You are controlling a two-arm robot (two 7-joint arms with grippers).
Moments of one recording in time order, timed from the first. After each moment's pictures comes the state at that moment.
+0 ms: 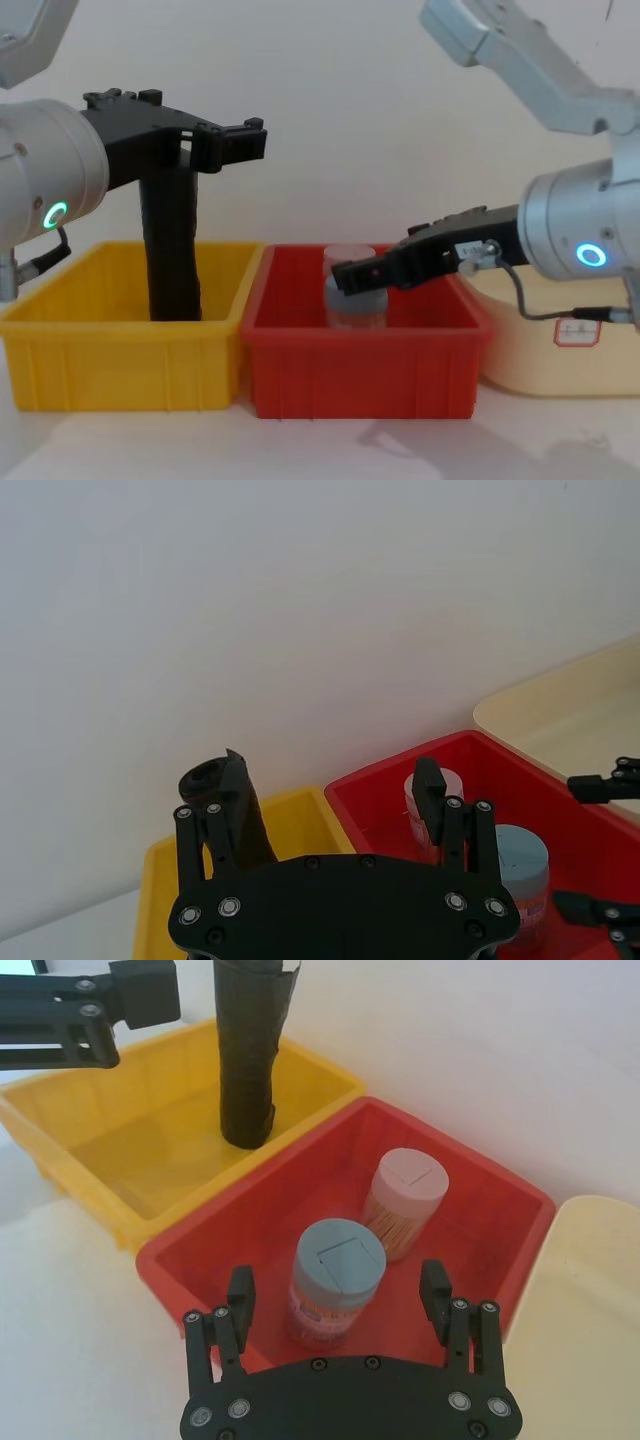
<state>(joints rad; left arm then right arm) -0.17 0.27 0.35 -1.85 -0.07 0.21 0.04 0.34 0.20 -0.43 -1.66 0.00 0.56 0.35</state>
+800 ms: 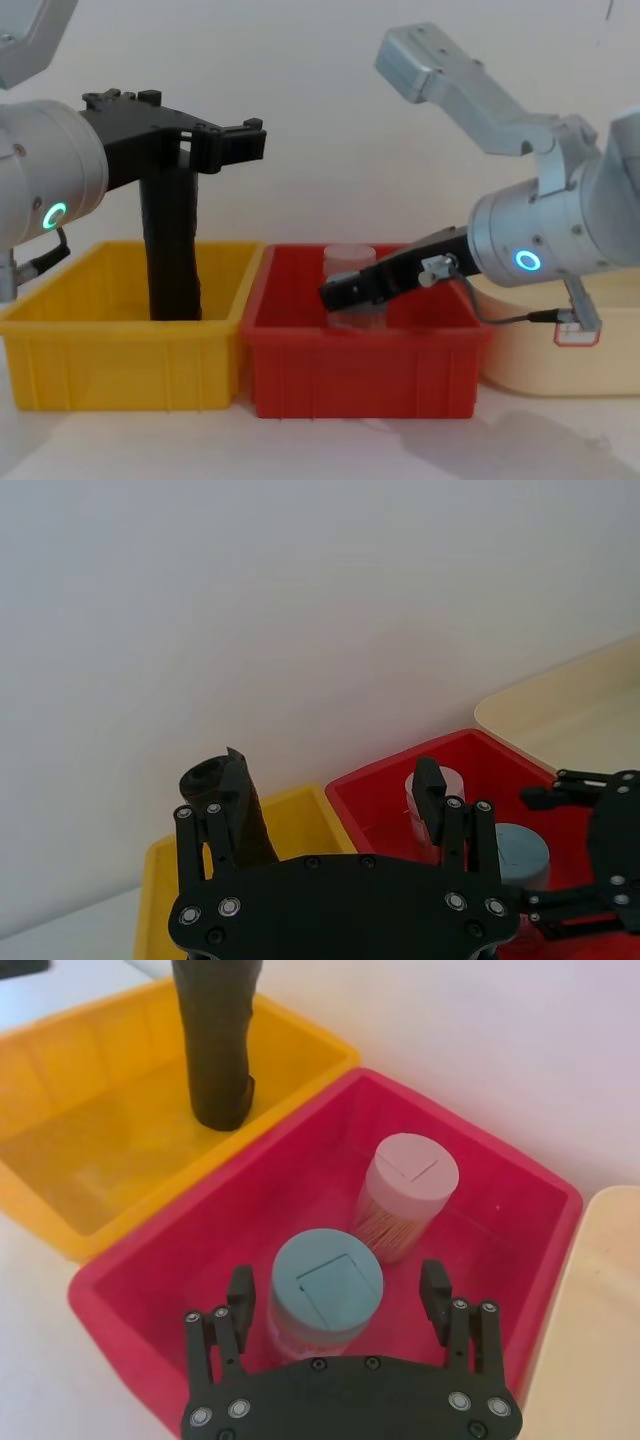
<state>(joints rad) -0.17 0.27 0.35 -1.85 -0.07 0.21 0.04 0.45 0.13 -0.45 -1.48 -0.04 0.60 0.35</state>
